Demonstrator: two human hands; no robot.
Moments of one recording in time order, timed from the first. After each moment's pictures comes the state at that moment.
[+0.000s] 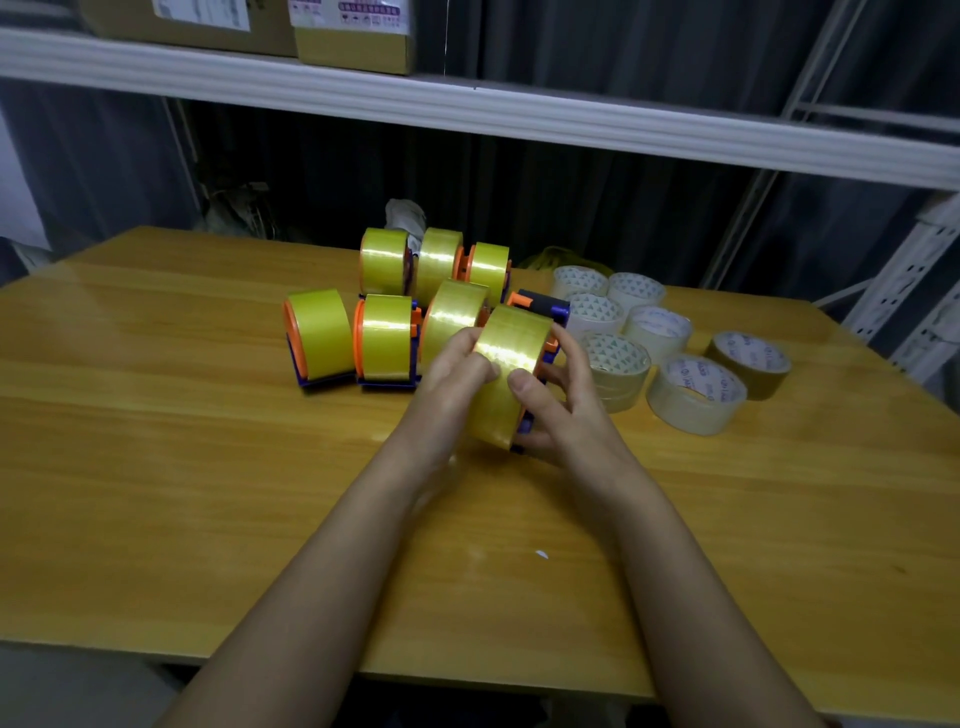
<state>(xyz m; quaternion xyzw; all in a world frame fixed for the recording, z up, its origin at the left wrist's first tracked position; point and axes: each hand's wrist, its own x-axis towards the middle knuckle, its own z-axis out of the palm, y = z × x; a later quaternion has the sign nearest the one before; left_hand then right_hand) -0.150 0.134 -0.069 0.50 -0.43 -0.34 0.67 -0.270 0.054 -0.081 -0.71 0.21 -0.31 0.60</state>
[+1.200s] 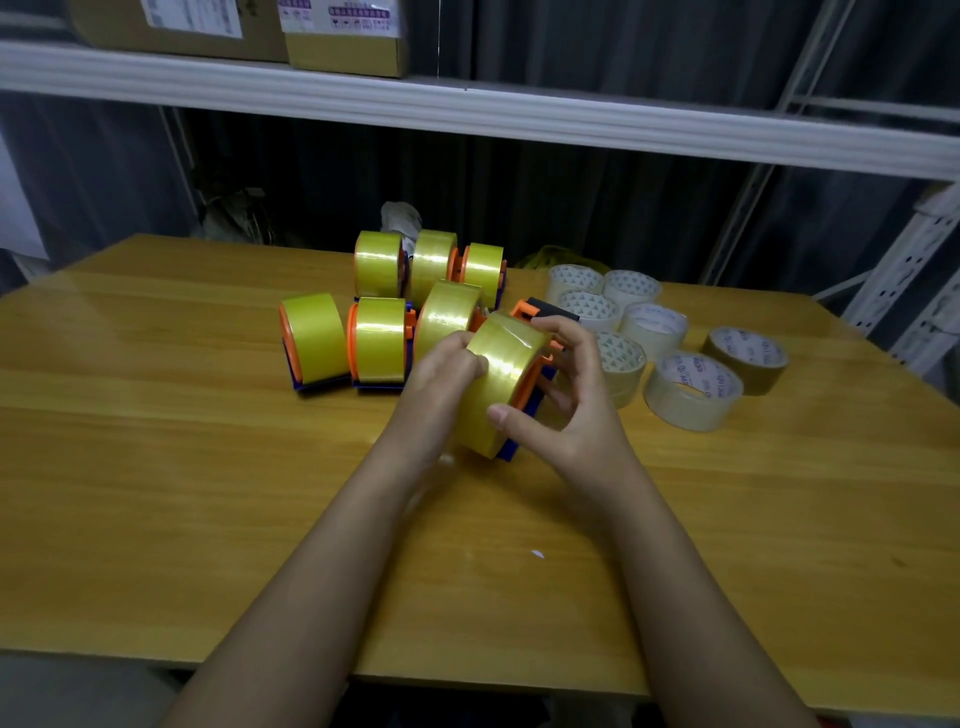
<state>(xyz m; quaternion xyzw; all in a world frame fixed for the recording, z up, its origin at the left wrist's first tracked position) -0.153 0.137 -0.064 0.56 -0.40 -0.32 0.65 -0.276 0.052 -0.083 -0.78 0.14 -0.39 0.46</state>
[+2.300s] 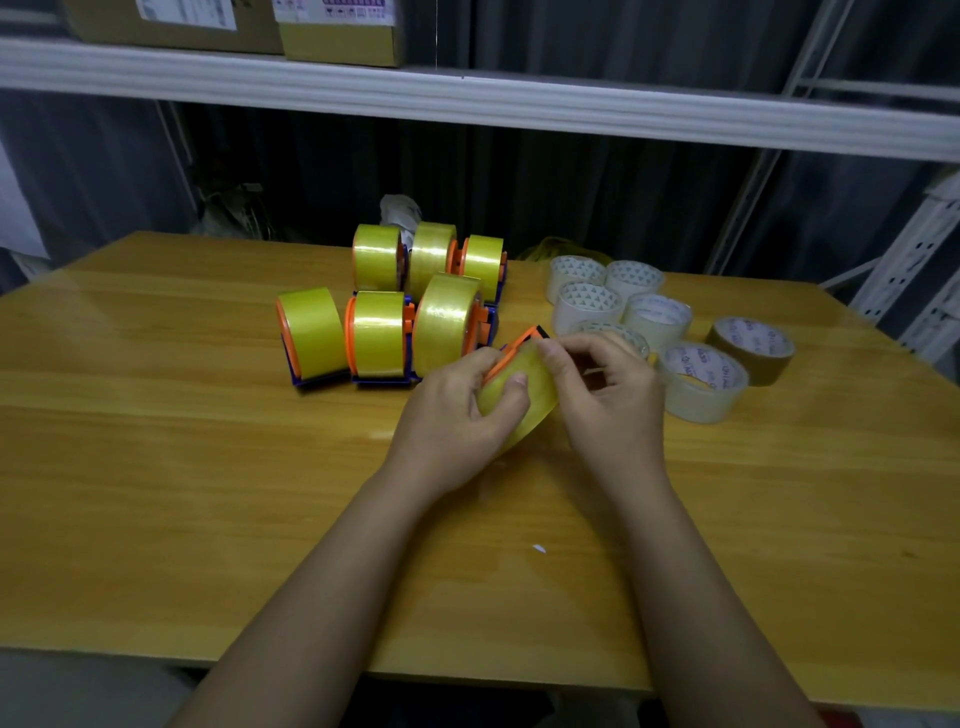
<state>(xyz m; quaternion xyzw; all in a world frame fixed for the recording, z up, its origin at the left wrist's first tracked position) -0.162 0.132 -0.078 0.66 -0.55 -0.06 0.51 -0.274 0.048 -0.077 -0.76 0.24 -0.54 0.27</state>
